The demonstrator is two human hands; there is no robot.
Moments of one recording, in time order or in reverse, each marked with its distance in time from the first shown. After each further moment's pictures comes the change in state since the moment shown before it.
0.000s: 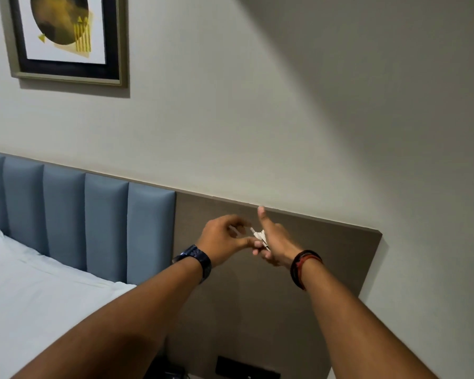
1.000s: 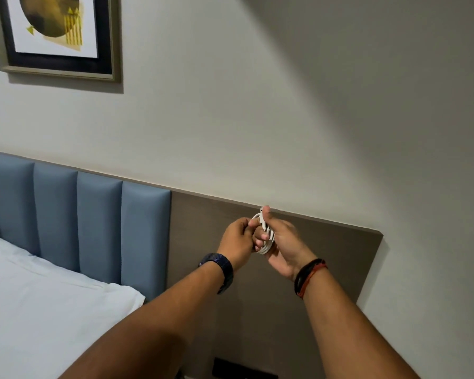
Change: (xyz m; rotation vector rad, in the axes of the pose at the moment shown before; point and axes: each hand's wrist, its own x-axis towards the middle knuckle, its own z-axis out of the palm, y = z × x) left_hand 0.011 0.017 0.046 -0.528 -0.013 -0.312; right_hand 0.004 0.007 -0.005 0.770 -0.149 -0.172
